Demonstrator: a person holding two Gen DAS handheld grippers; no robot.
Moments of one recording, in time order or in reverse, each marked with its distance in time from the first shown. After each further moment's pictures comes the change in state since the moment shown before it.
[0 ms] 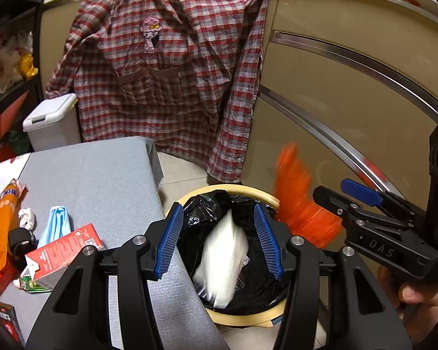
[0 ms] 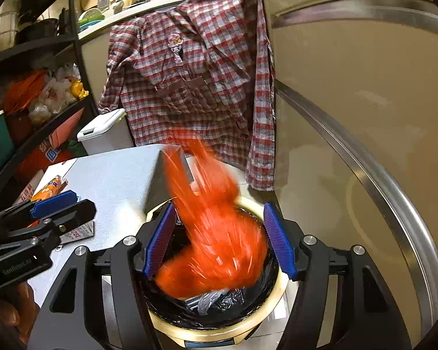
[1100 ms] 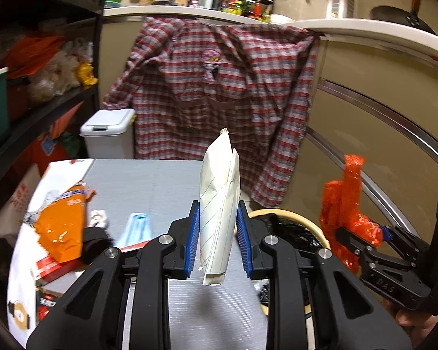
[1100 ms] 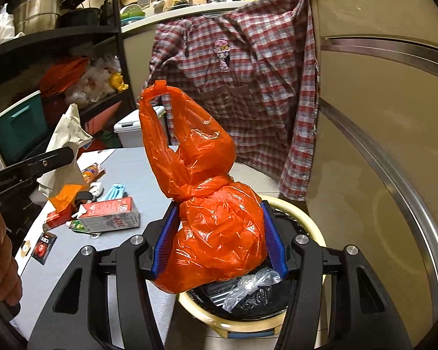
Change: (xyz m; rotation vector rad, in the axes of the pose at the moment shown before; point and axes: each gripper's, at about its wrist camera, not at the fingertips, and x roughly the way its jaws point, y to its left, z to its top) left arm -0.082 0.053 0.005 -0.082 -0.129 0.163; right arm -0.031 0.061 -0.011 -0.122 -0.046 0.102
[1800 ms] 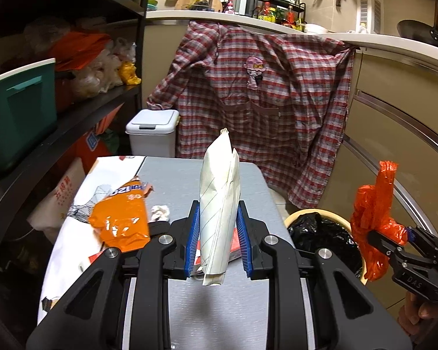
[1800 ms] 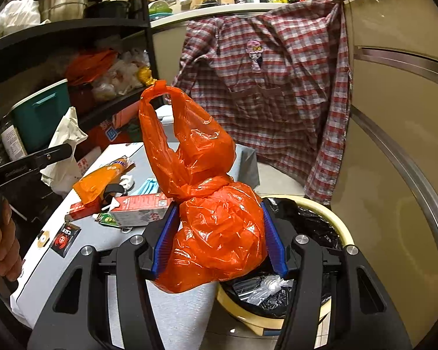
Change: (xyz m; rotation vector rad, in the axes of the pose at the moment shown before) left arm -0.042 0.075 -0.005 -0.052 -0.022 0.153; right arm -0.007 0.049 -0.004 -0.052 0.002 0.104
